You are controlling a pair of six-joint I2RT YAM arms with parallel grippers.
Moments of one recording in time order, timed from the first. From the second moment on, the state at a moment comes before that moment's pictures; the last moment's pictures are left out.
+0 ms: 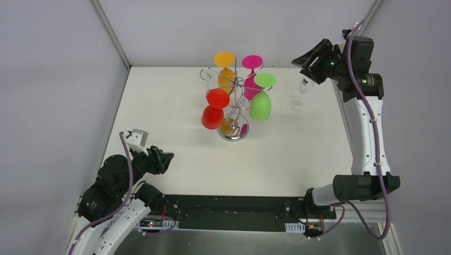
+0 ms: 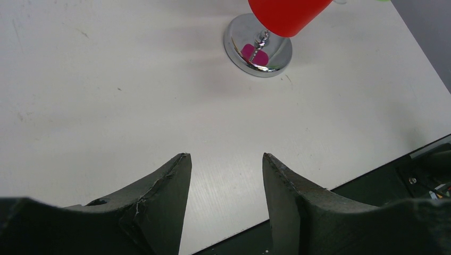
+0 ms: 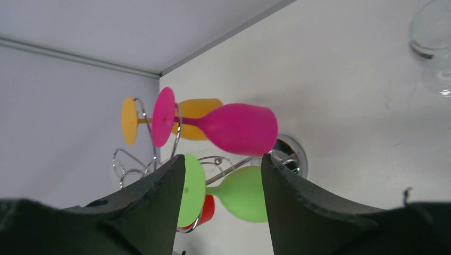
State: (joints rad) left arm -0.53 0.18 0.78 -0.89 -0.09 -0.32; right arm 0.03 1.45 1.82 -0.84 -0.31 0.70
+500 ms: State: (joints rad) left arm -0.53 0.18 0.78 -0.89 -0.11 -0.32; right arm 0.10 1.42 1.65 -0.72 -0.54 0.88
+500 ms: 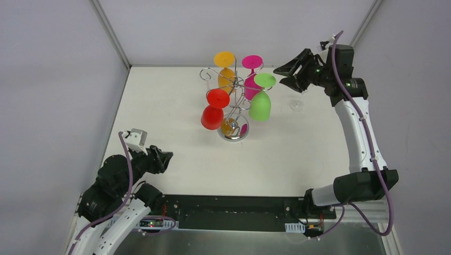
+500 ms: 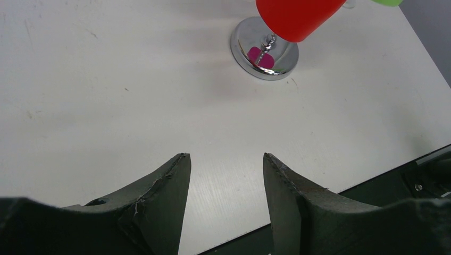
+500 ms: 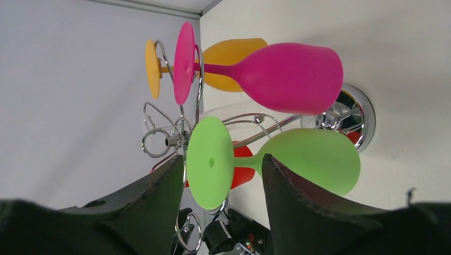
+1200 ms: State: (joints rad) left arm -0.53 0.18 0.78 -0.89 -0.12 -0.32; right arm 0.14 1.42 1.56 -0.59 -0.61 0.99
